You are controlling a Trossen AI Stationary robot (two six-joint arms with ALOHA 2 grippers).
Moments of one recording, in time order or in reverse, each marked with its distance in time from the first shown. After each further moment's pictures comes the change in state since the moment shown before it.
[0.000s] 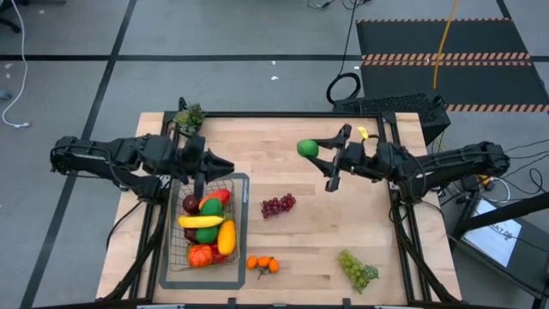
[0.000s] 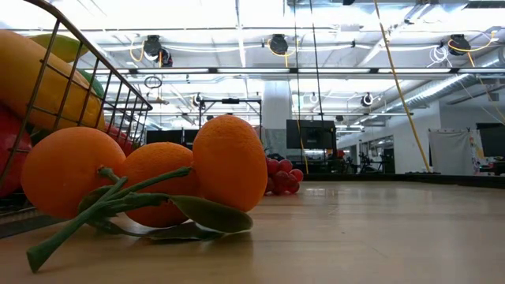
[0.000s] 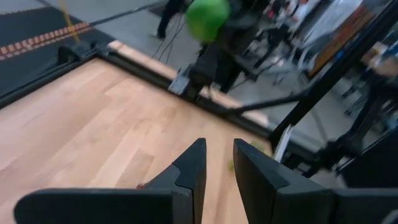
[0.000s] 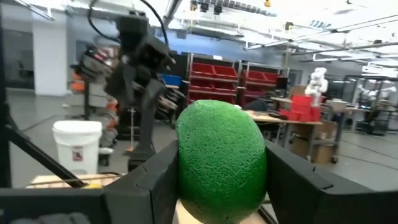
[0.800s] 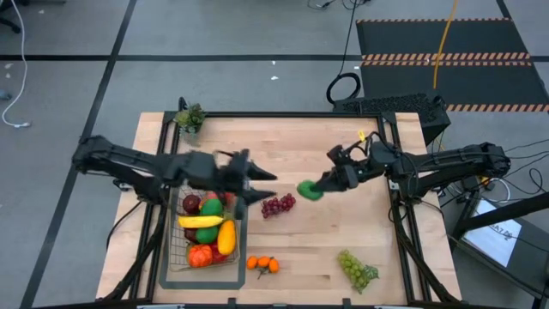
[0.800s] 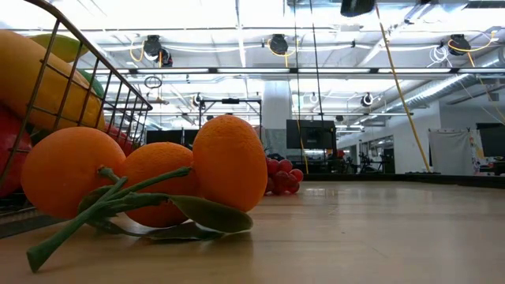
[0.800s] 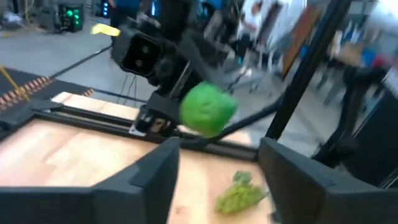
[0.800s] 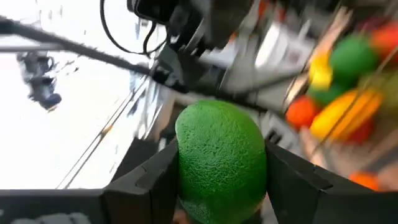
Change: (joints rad) left arm -0.059 0.364 0.088 0.444 0.043 0.223; right arm -0.045 0.000 0.000 -0.128 -0.641 1.443
